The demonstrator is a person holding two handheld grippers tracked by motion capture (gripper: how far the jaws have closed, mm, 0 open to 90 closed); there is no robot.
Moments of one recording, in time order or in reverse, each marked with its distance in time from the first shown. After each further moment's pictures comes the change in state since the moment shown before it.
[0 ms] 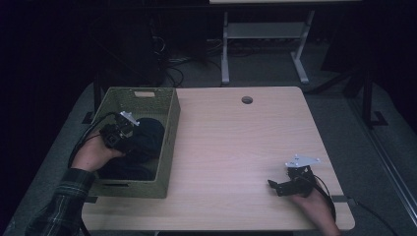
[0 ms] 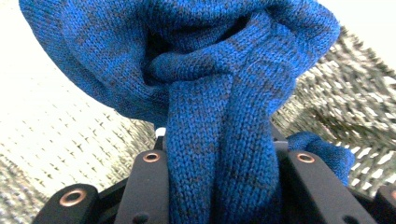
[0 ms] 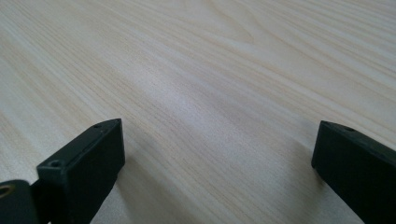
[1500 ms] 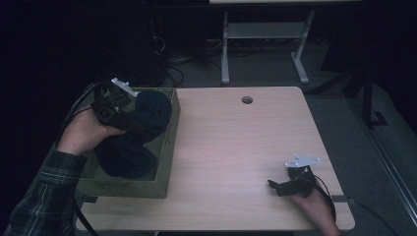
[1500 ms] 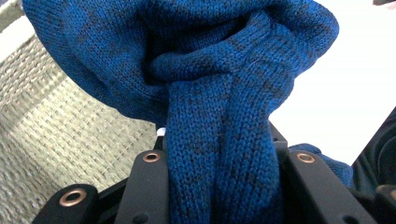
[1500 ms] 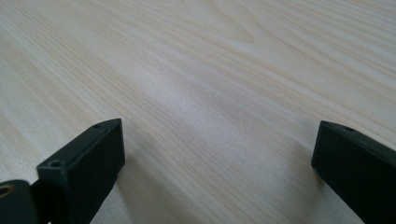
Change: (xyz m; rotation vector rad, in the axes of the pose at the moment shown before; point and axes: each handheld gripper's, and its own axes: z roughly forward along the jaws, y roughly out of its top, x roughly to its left) left arm -0.033 0.052 -0.090 -0.113 0.007 0.035; right arm 0.000 0.000 0.000 0.000 0.000 0.000
